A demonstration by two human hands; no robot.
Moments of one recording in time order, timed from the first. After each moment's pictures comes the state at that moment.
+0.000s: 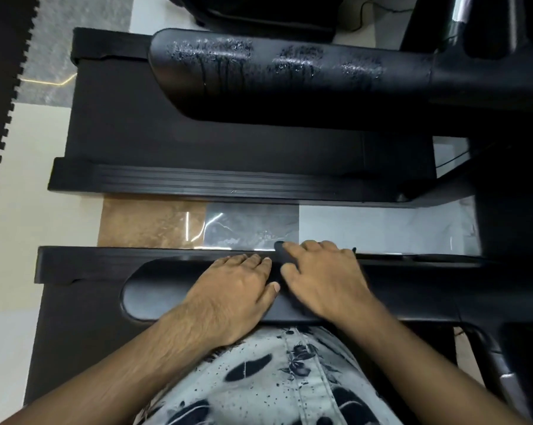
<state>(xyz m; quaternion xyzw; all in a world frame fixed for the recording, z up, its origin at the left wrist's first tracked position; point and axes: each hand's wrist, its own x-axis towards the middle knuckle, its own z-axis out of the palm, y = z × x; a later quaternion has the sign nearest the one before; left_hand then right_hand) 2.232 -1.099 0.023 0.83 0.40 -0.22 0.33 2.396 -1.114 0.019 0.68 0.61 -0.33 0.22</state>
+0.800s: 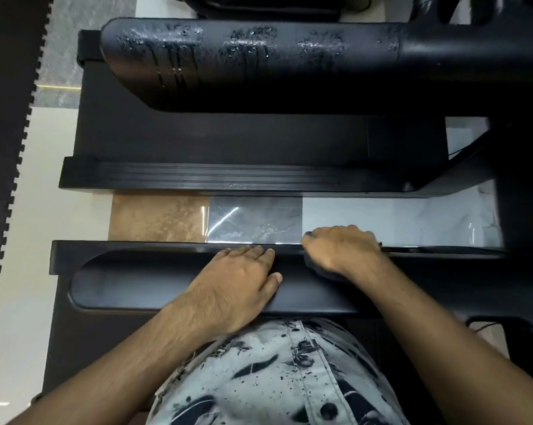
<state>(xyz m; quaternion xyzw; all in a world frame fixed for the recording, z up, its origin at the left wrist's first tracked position) 2.316 -1.120 0.019 0.82 0.41 -0.24 0.32 2.502 -1.109 0.004 0.72 0.52 -0.38 0.28</state>
